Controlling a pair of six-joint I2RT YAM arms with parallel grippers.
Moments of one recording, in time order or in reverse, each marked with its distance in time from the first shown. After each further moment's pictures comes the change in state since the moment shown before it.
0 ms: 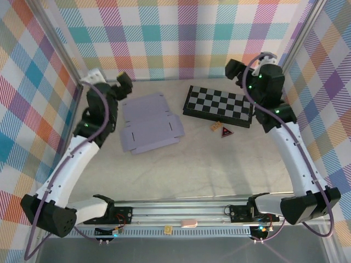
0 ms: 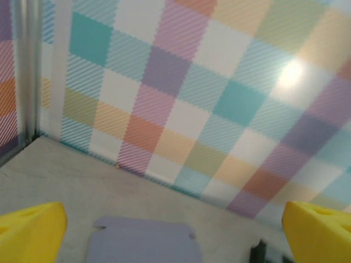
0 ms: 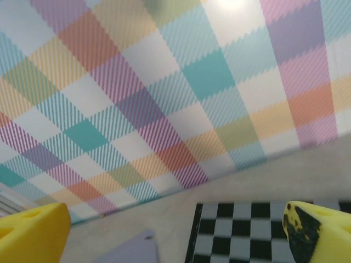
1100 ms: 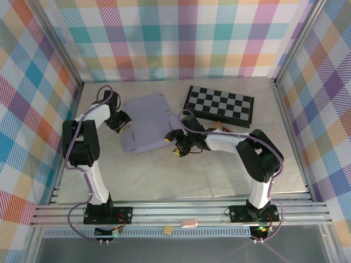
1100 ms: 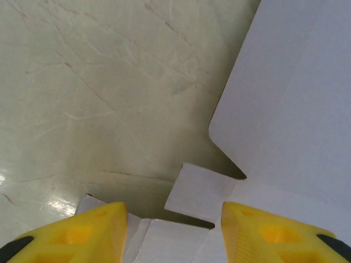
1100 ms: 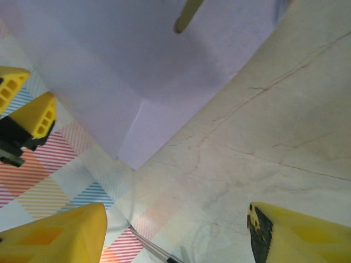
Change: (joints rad) left arm 0.321 0.777 0.100 -0.403 0.594 -0.239; right arm 0.476 0.553 -0.419 0.349 -0.504 0.918
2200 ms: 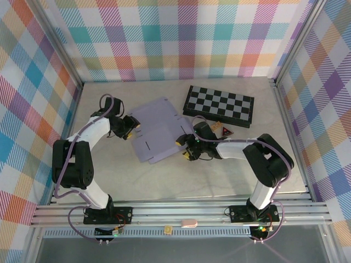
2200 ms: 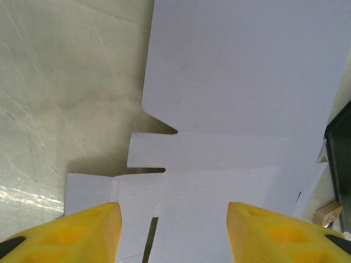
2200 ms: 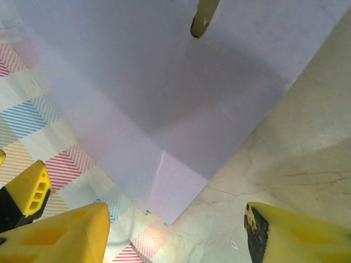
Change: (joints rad) left arm -0.085 -0.315 -0.254 0.066 0.161 -0.101; right arm -0.072 -0.109 -0.256 0.183 0.041 -0.004
